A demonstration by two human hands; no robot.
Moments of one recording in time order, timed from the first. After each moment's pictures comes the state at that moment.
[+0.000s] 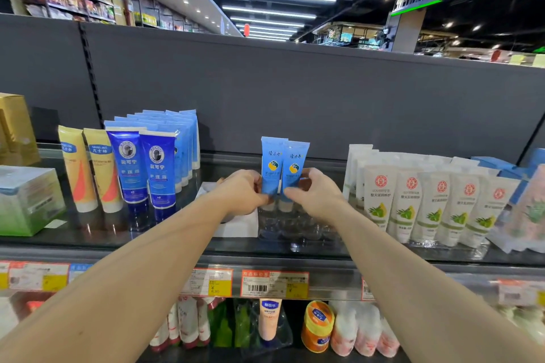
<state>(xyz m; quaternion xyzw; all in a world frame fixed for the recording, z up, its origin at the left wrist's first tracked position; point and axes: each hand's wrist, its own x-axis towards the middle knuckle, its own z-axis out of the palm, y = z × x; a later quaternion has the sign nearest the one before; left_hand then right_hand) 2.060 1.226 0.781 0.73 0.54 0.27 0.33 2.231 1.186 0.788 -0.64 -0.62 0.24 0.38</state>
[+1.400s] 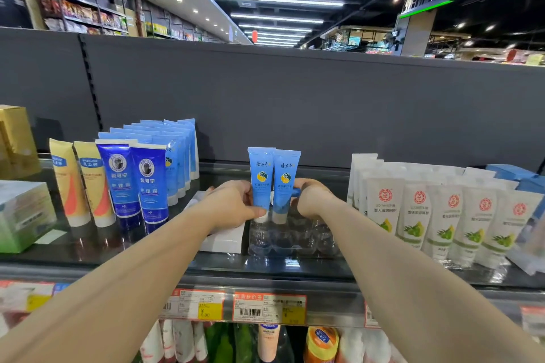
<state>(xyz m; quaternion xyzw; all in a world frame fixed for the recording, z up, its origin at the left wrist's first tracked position) 2.046 1.245 0.773 0.74 0.56 0.24 0.27 2.239 1.249 0.790 -0.69 -0.70 0.16 0.09</state>
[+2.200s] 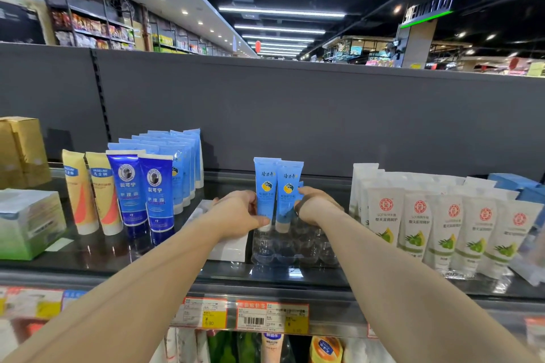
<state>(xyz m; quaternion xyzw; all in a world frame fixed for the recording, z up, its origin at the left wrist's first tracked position) 2.052 1.237 0.778 0.74 0.57 0.23 0.26 2.236 1.248 0.793 -0.75 -0.61 0.20 0.18</state>
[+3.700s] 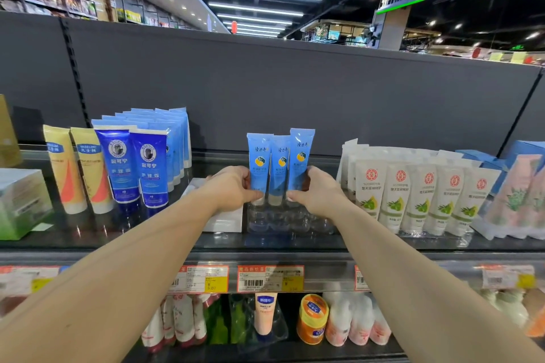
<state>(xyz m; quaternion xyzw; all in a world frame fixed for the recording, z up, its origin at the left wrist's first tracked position) 2.054 1.228 0.785 0.74 0.54 0.25 0.30 2.244 1.183 0.790 -0.67 -0.64 0.19 0.32</state>
